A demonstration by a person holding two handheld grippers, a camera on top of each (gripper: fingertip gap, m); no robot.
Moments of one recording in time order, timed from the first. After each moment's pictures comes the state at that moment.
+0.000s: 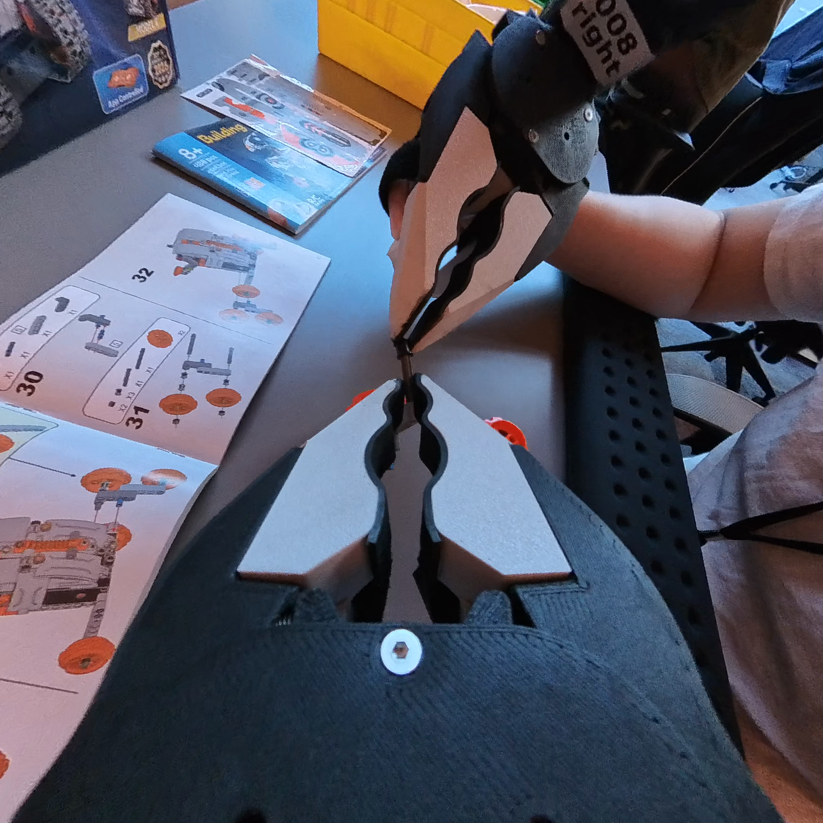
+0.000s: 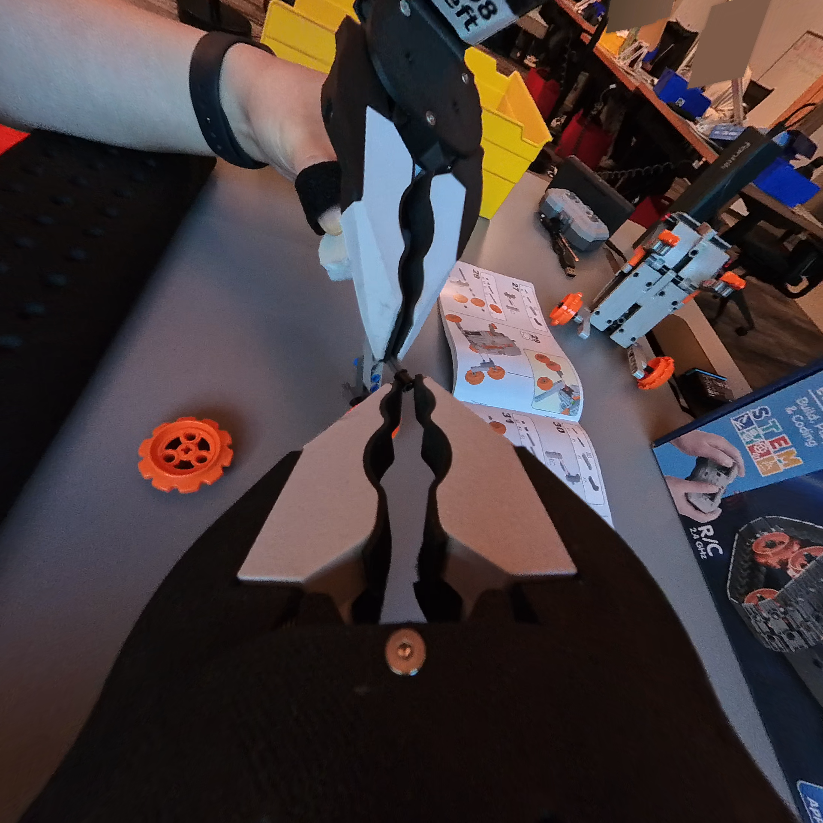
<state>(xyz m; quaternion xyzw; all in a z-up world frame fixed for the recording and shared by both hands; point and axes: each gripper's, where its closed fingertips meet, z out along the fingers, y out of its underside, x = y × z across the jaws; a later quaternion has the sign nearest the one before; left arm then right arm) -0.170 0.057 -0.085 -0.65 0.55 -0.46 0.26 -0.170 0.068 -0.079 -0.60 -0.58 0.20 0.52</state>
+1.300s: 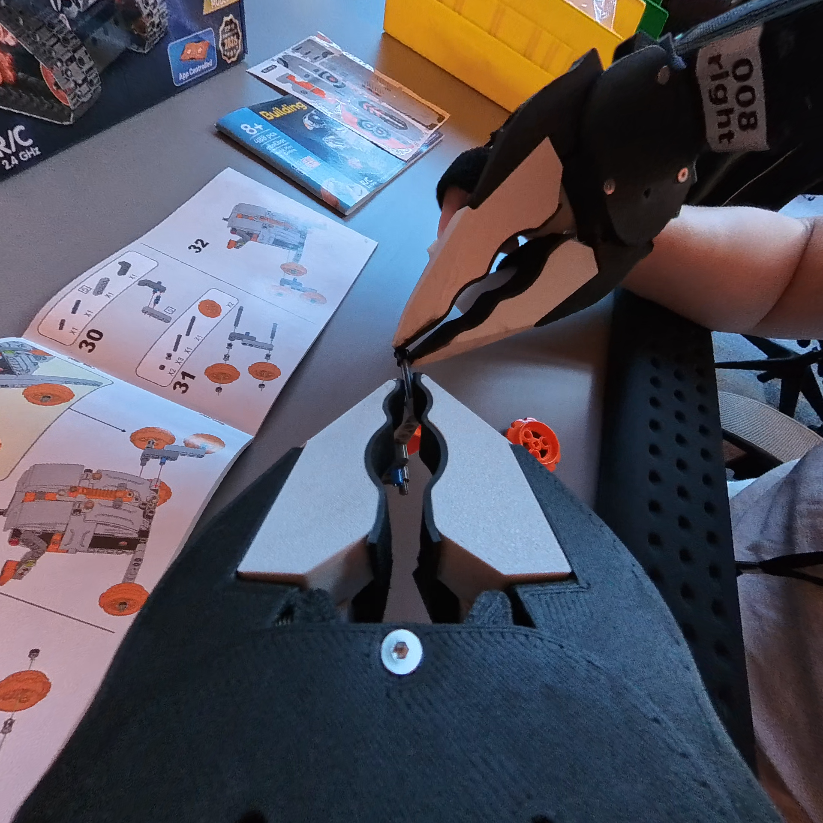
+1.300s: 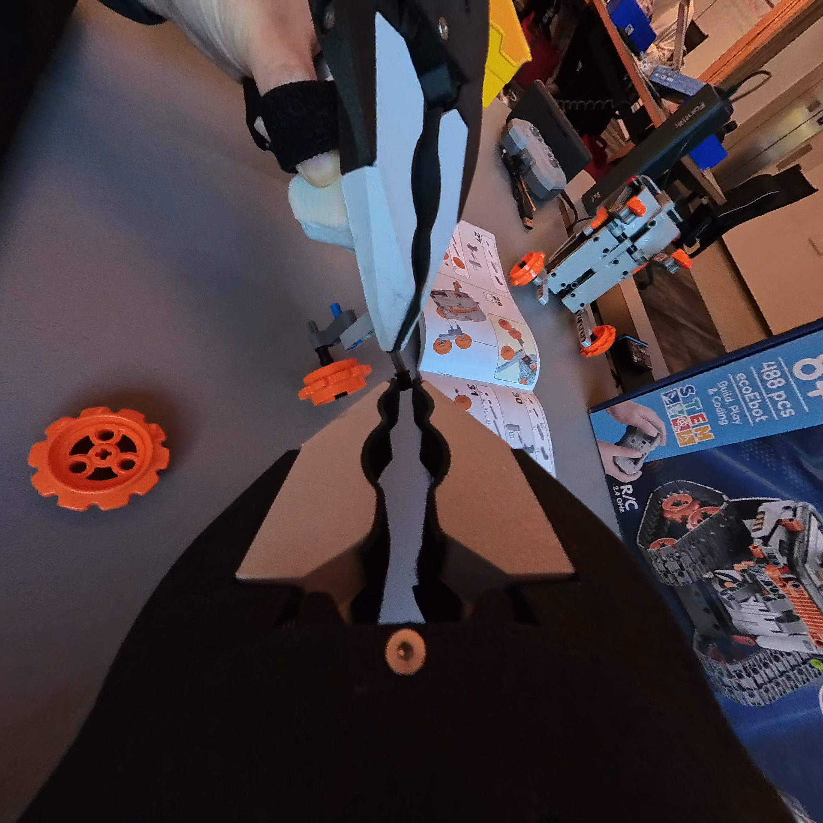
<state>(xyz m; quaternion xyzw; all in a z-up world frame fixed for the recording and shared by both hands) -0.174 0.073 -0.095 -0.69 0.53 -0.42 0.28 -0.174 0.084 -0.096 -0.62 -0.59 0.06 0.52</state>
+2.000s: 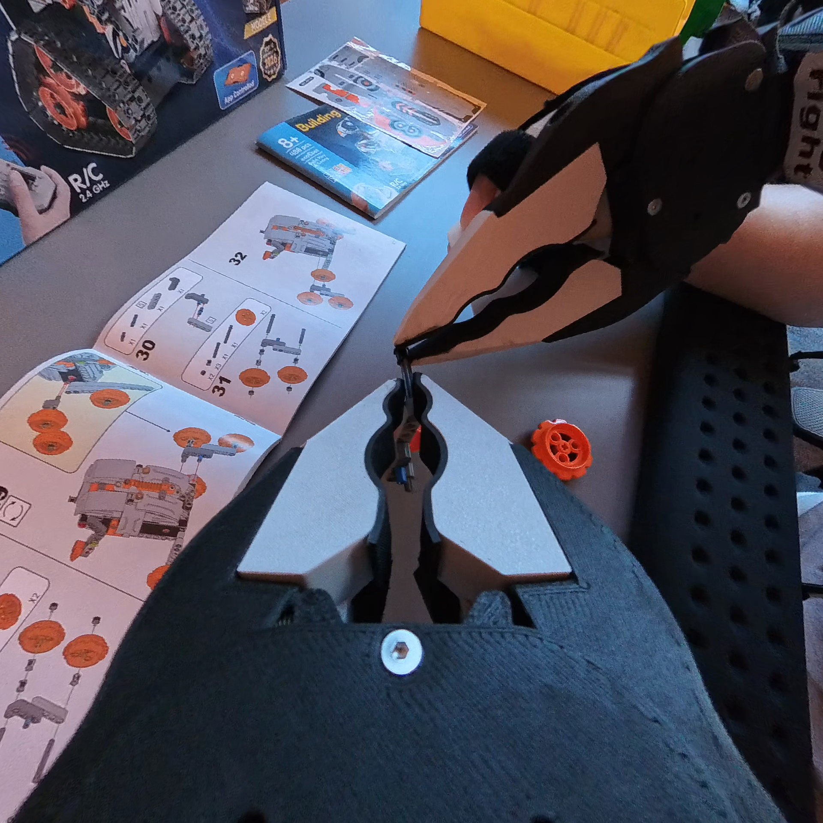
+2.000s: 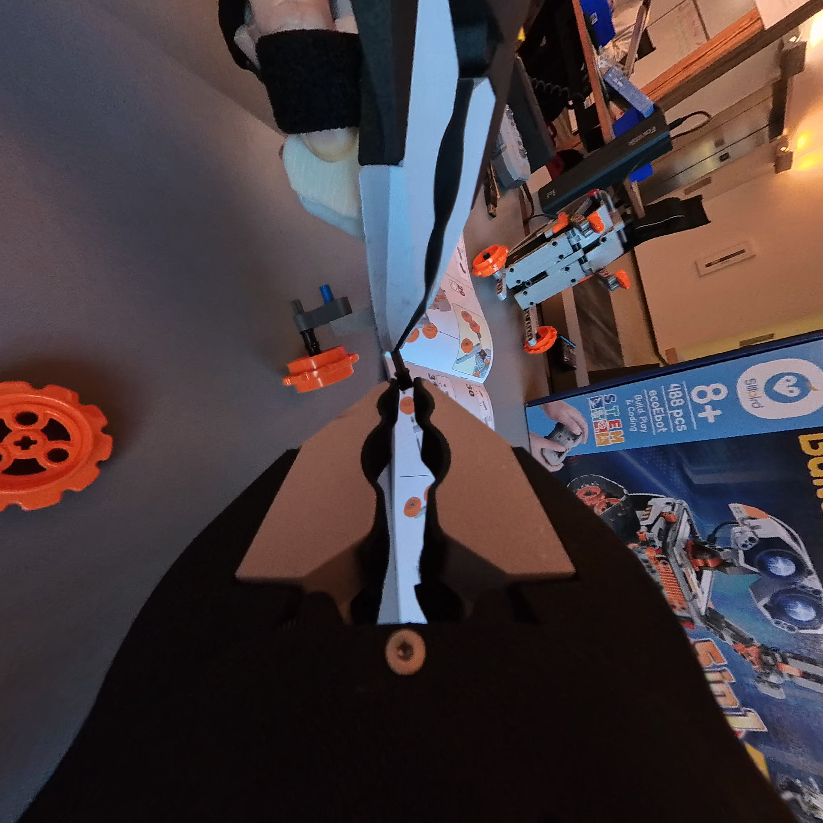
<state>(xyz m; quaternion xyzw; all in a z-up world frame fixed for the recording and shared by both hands) -0.174 0.079 -0.094 -0.69 0.54 -0.36 0.32 -0.173 0.091 -0.094 -0.59 -0.61 -0.06 0.52</state>
